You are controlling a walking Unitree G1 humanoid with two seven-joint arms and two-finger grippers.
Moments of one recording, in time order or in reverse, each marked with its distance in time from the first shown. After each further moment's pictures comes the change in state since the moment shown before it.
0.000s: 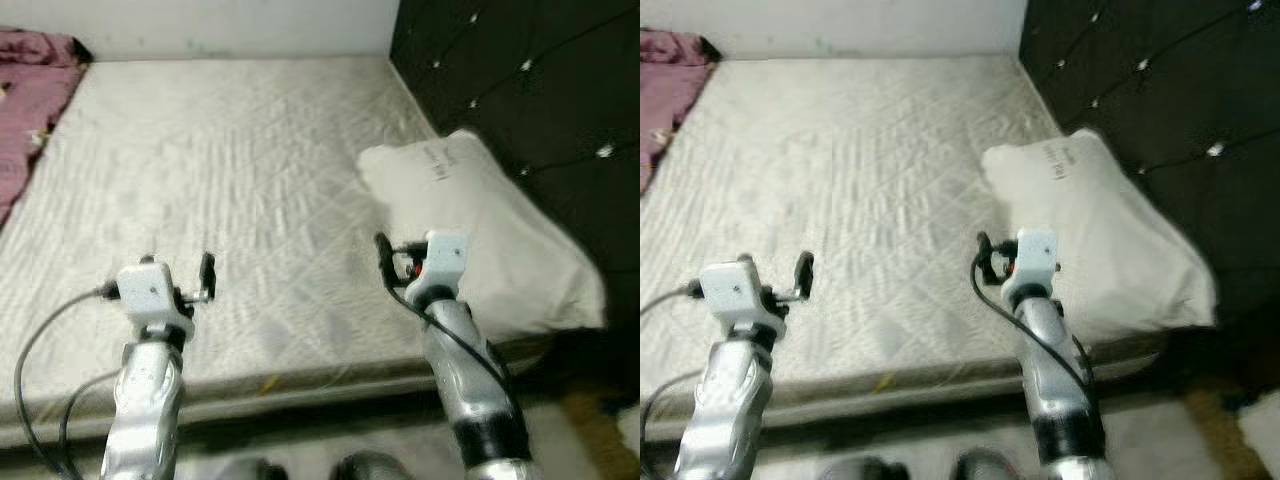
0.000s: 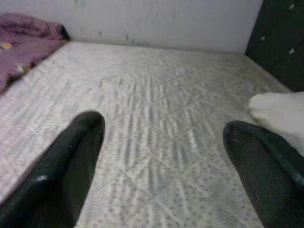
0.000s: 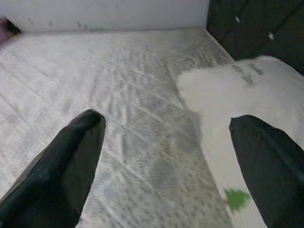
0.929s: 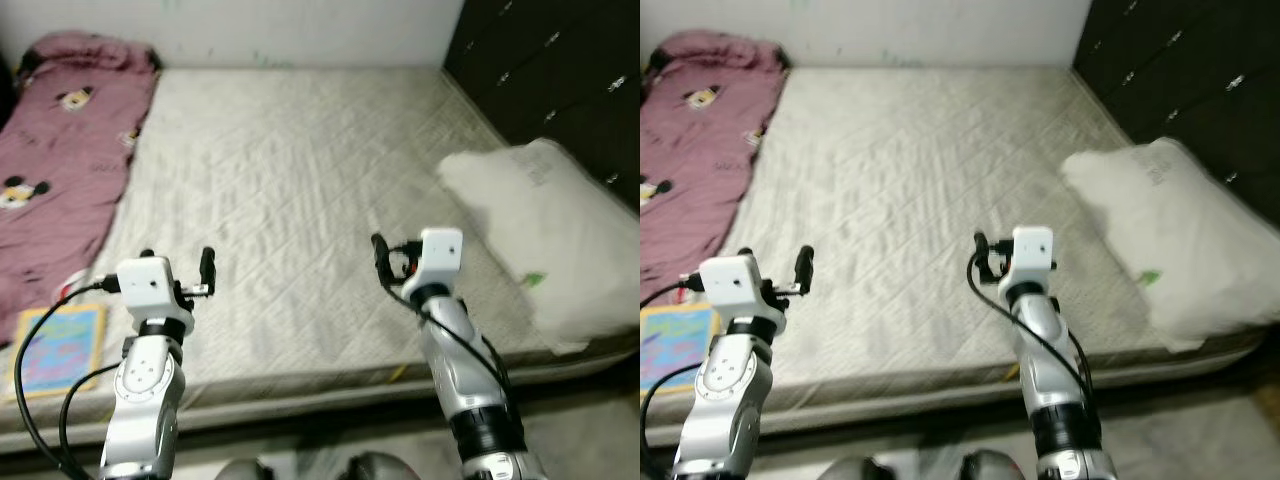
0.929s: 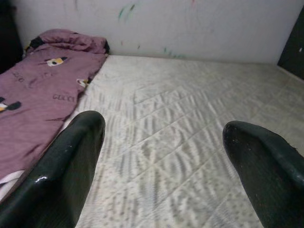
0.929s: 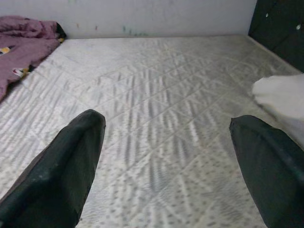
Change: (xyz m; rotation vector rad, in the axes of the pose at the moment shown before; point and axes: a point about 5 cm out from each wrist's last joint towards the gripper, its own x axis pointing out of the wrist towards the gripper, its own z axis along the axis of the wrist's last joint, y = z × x) left arm 0.004 0.008 0.004 0.024 -0.017 0.012; right arm 0.008 0.011 0.005 0.003 -0.017 0.031
